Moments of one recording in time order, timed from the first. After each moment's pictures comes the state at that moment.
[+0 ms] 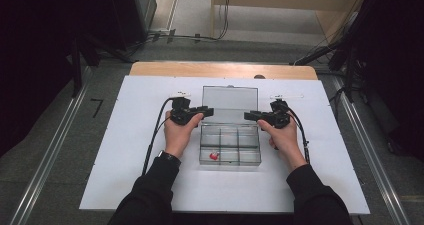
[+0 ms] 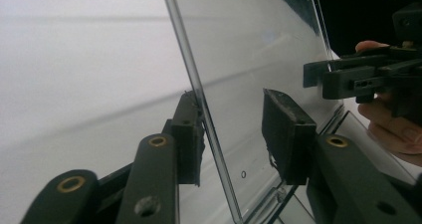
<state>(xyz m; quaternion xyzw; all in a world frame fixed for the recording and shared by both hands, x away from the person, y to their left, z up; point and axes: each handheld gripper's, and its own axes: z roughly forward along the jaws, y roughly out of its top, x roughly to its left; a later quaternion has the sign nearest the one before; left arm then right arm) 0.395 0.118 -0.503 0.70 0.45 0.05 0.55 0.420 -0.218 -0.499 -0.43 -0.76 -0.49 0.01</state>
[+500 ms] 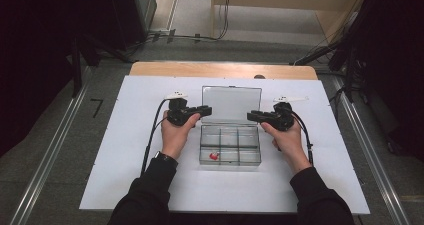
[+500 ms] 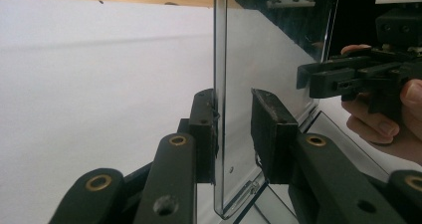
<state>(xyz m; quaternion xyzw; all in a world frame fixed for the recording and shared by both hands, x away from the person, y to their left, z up) 0.386 0.122 -0.497 0.70 0.42 0.06 0.57 0.408 -0.225 -0.494 -0.38 -0.77 -0.51 -0.02</state>
